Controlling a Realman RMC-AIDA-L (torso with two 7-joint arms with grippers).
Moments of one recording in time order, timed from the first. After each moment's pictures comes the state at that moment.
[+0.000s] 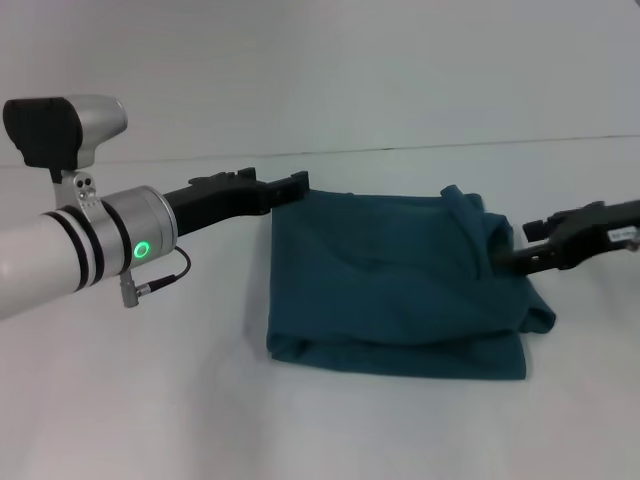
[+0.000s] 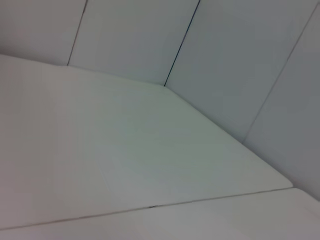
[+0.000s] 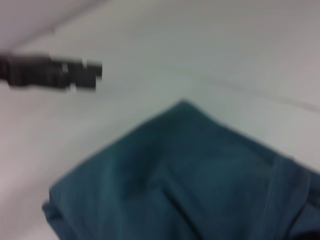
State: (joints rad) left arm -0.60 -2.17 1.26 0.78 1.64 0.73 -1.91; right arm 0.63 1.97 -0.75 -0.89 -2.34 -1.42 1.95
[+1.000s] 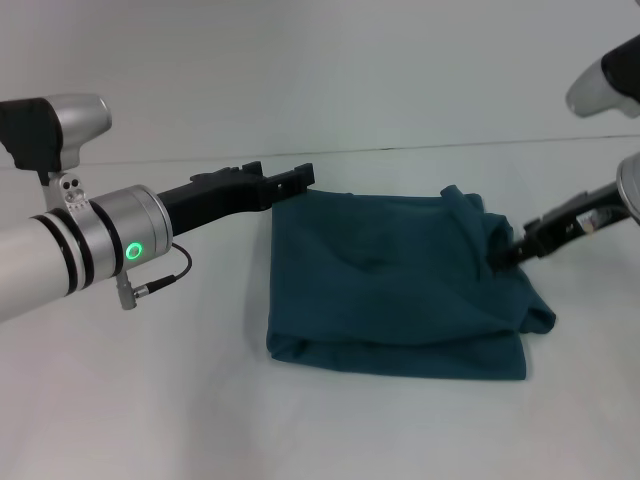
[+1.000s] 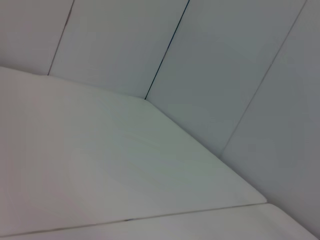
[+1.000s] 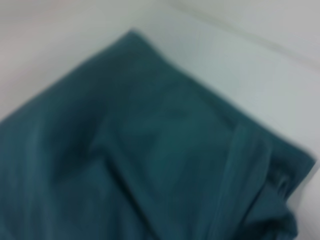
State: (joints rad) left arm -0.58 -2.17 1.23 0.80 1.57 0.81 -1.87; right arm 0.81 1.99 -0.80 -0.84 -2.65 -1.30 2.17
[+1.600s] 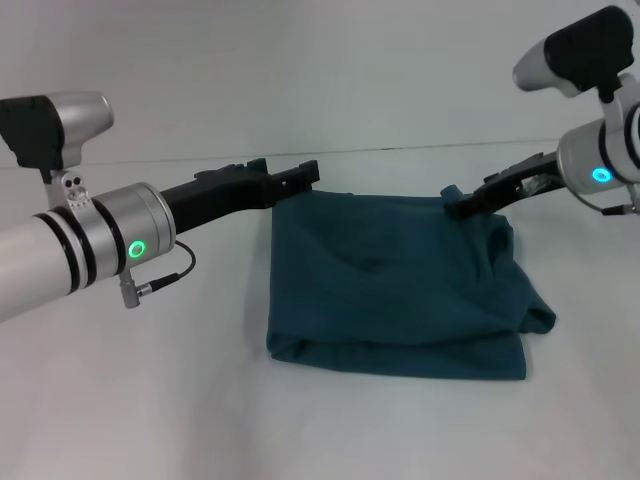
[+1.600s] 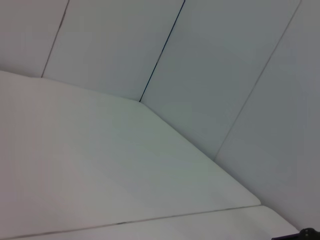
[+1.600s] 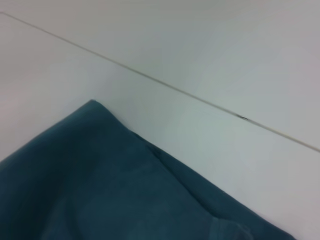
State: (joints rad) left arm -0.58 -2.17 1.23 0.80 1.56 0.82 -1.87; right arm 0.90 2.00 -0.81 -0.62 -2.62 -0.96 2.16
